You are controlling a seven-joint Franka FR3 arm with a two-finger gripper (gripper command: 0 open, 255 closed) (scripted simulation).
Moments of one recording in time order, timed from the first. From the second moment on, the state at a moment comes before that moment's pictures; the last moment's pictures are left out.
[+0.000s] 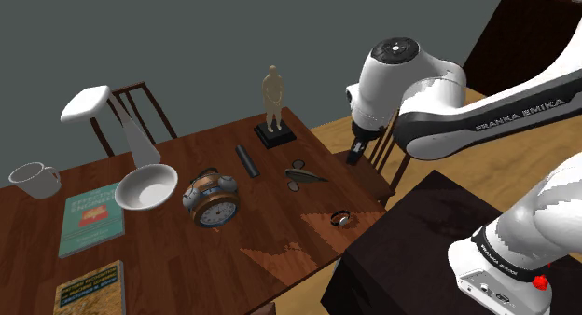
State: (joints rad) arm -0.06 -0.36 0.44 -2.71 -0.24 2.42 0.18
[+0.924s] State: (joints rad) arm -0.15 0.36 0.54 -2.41 -1.32 2.46 1.04
